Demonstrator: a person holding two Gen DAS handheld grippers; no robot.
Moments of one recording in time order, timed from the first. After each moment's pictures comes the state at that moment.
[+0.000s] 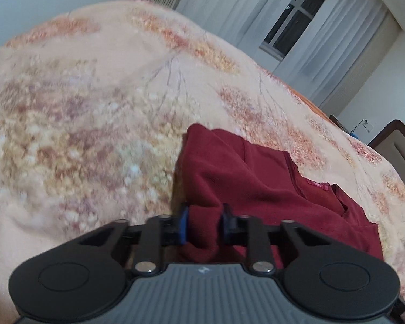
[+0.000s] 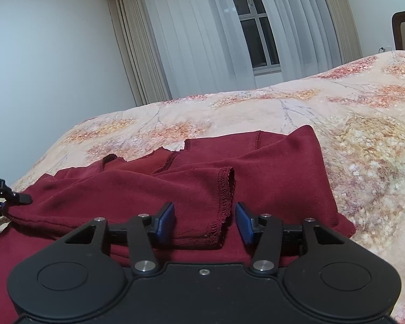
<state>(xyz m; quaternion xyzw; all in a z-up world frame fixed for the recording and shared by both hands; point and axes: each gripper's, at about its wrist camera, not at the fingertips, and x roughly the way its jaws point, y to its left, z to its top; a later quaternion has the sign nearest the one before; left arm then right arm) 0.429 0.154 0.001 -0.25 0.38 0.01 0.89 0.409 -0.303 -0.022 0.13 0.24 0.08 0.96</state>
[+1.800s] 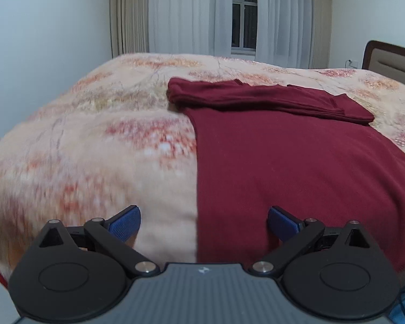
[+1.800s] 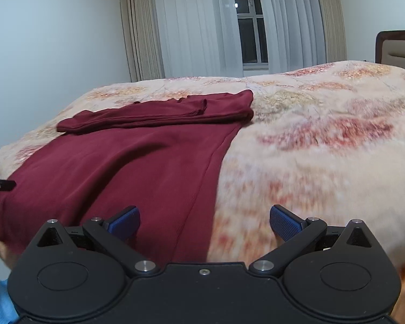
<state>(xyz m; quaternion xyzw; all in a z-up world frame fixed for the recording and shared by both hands) 0.140 0.042 -0.015 -0.02 0.32 0.03 0.95 0.128 -0.315 -0.010 0.06 0.26 0.05 0.96</state>
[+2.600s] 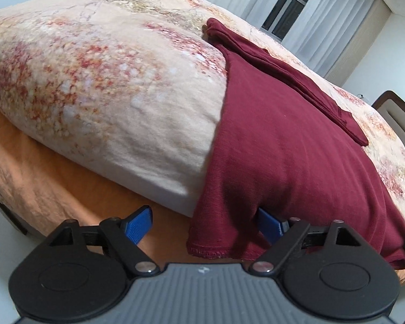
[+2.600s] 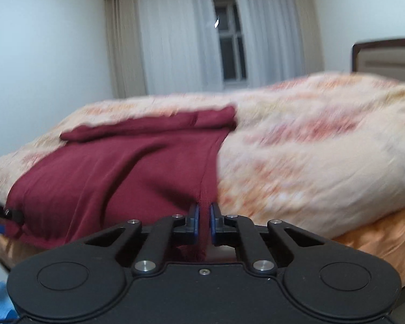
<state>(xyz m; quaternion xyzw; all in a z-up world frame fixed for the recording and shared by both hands) 0.107 0.075 -0.056 -0.23 0.39 0.01 0.89 0.060 -0.299 0.003 0.07 0.21 -0.01 0.98</state>
